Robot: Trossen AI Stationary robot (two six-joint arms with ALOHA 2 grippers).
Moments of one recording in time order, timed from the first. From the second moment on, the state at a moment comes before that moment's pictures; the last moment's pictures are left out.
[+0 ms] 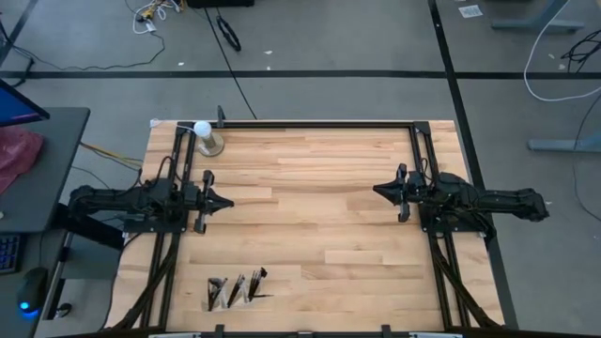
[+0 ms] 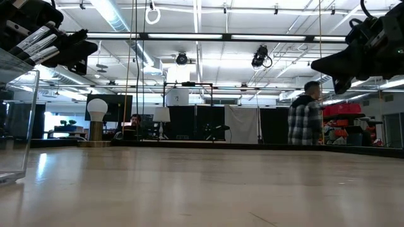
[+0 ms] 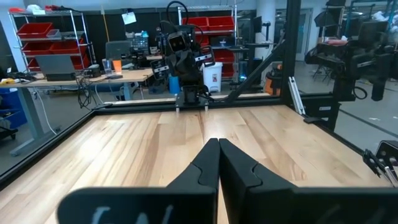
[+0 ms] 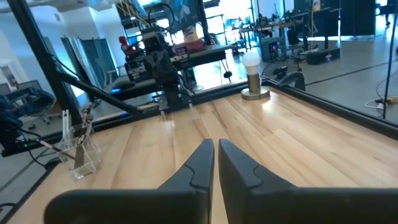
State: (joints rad) left arm -0.05 0.01 0.01 0.05 -0.01 0.03; right arm -0.06 0.06 0.02 0.03 0.07 0.22
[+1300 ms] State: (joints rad) left arm -0.05 0.01 0.01 0.05 -0.01 0.03; right arm 0.10 0.01 0.02 0.03 0.00 0.09
